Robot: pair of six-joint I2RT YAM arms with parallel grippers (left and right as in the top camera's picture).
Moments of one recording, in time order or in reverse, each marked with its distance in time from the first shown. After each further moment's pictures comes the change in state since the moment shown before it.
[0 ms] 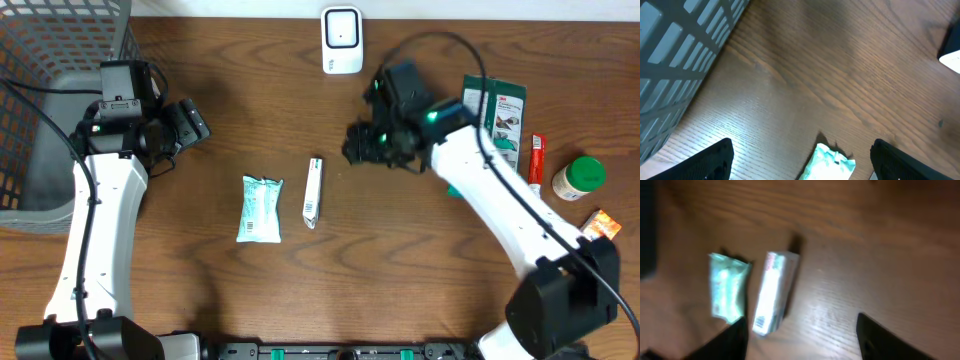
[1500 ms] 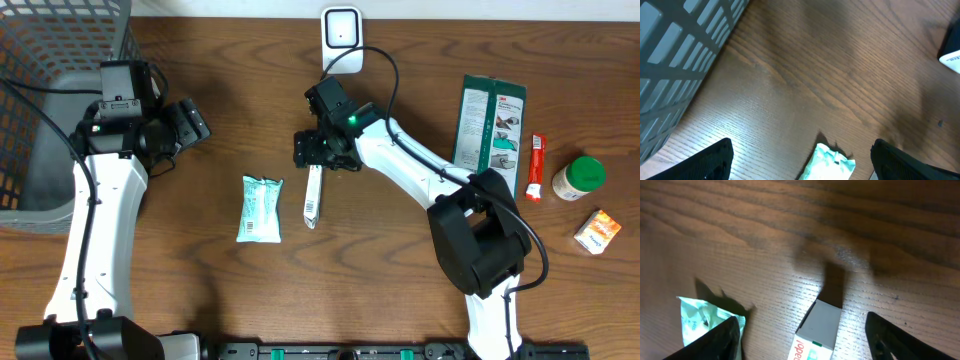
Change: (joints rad) left arm 0.000 0.000 0.000 0.000 0.000 0.000; right arm 0.146 0.381 0.121 0.212 0.045 0.154
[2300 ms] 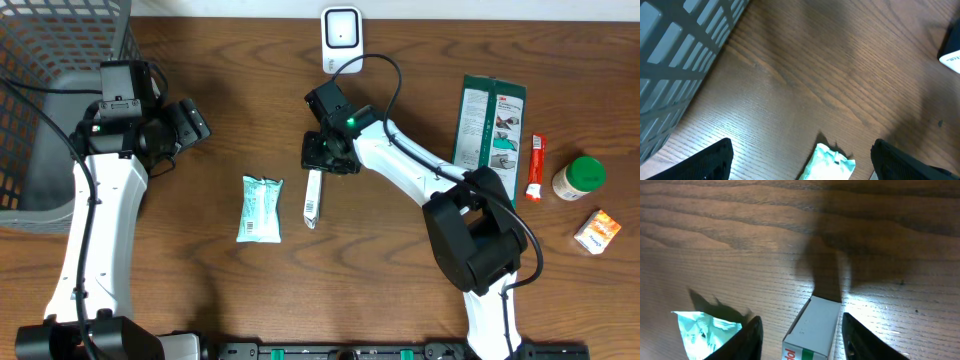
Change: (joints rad) left arm 0.000 0.000 0.000 0.000 0.000 0.000; right arm 0.002 0.021 -0.011 -0.001 -0.011 0.147
